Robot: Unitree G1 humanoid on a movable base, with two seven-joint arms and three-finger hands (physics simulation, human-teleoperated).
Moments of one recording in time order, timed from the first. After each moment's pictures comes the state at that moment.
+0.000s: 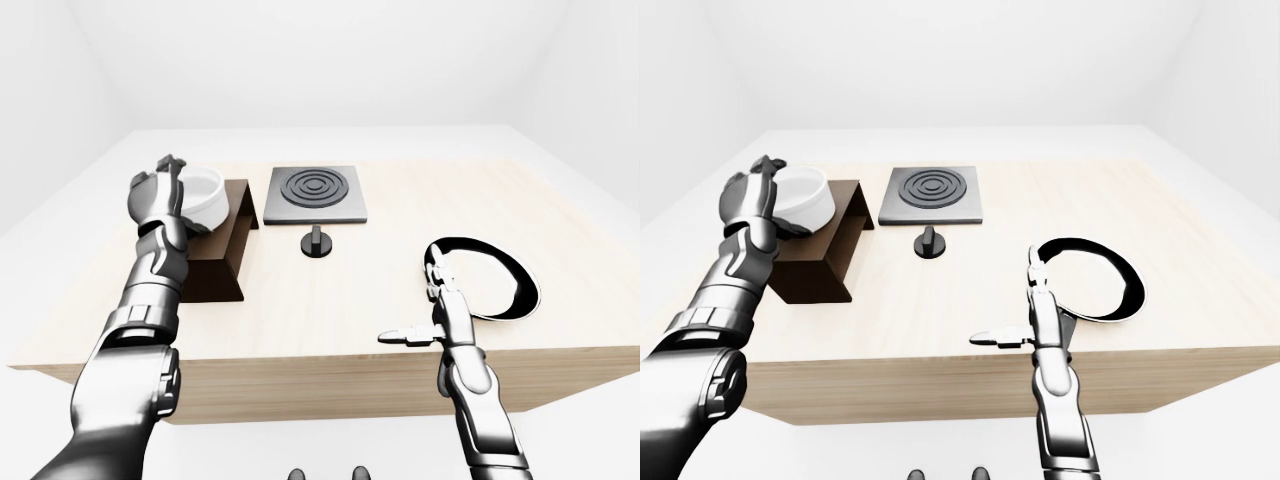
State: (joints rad) left arm -0.95 0.45 0.07 1.01 0.82 0.09 0.29; right arm 0.05 -0.04 -0.08 -0.07 -0.12 -0.02 0.03
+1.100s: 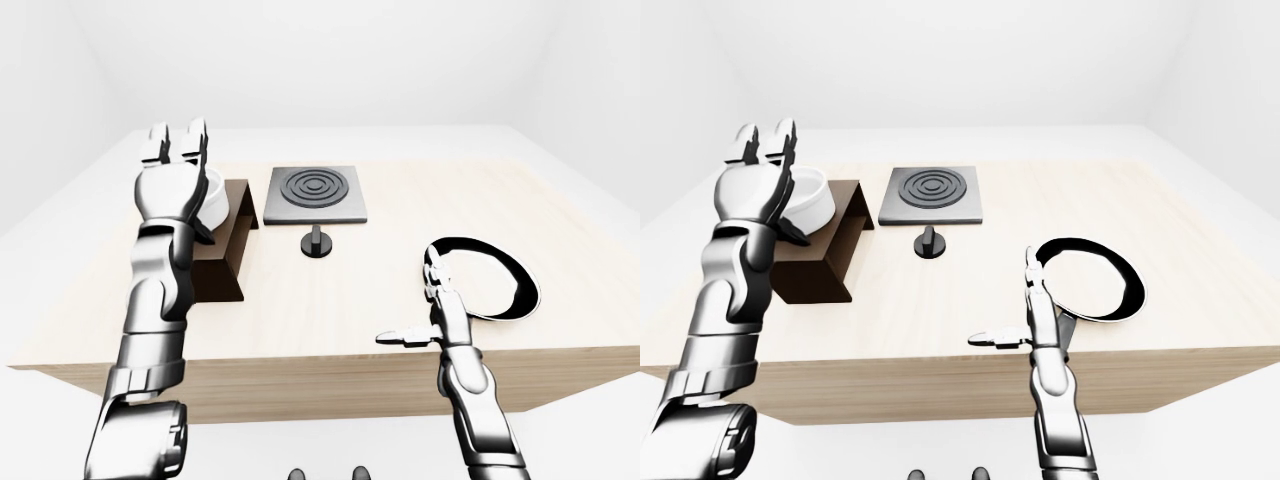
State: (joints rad) left arm -0.65 0.38 0.11 0.23 1.17 0.09 -0.06; right arm 0.05 -0.04 -0.06 -0.05 -0.13 -0.03 0.03
